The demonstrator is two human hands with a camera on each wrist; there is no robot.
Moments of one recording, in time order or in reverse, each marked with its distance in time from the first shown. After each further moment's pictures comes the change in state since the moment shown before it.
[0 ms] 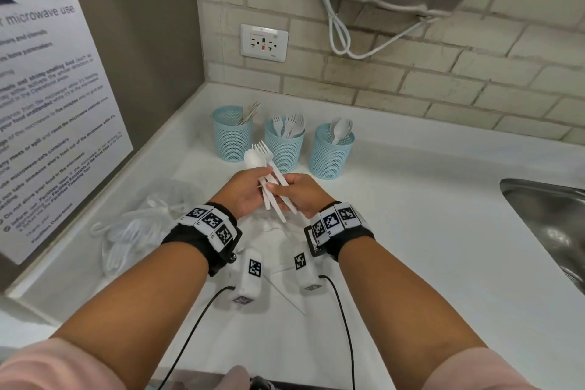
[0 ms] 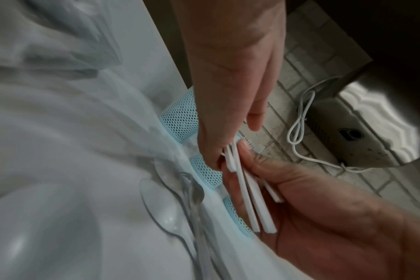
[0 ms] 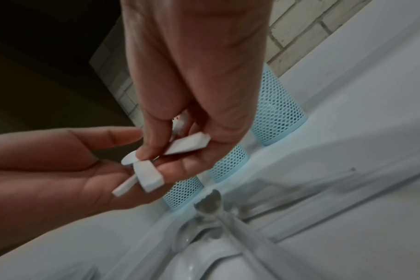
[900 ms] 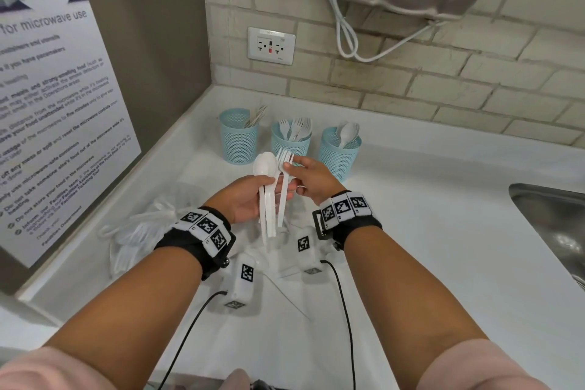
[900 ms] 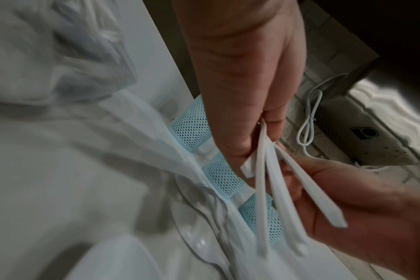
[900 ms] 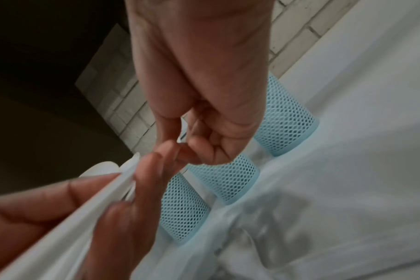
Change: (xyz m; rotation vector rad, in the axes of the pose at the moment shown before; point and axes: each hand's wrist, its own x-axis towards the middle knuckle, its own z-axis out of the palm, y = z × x) left_hand -0.009 0.007 -0.017 0.004 -0.221 -0.117; right_hand 0.018 -0.023 -0.012 0.028 0.154 -0.021
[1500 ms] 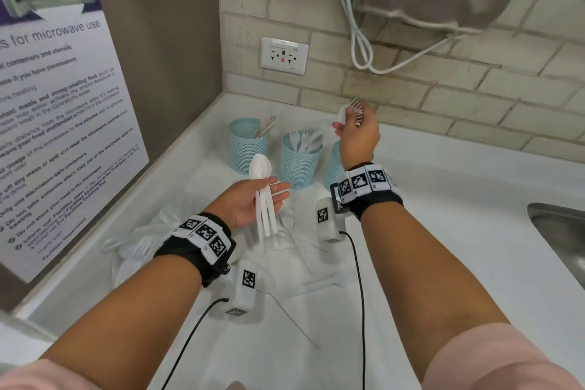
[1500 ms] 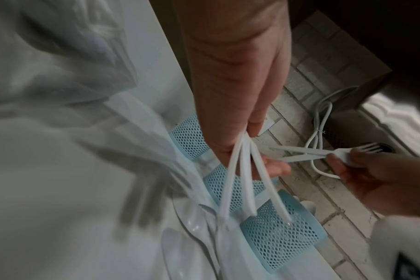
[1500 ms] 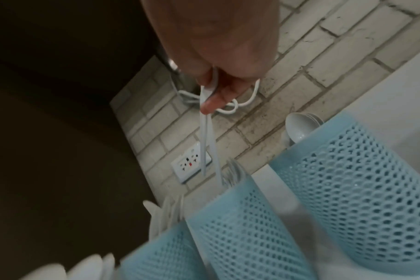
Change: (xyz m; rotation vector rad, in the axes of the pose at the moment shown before) left_hand 0.006 0.014 -0.009 -0.127 0.126 0.067; right_hand 0.042 -0.072 -0.029 0.005 0.711 -0.535
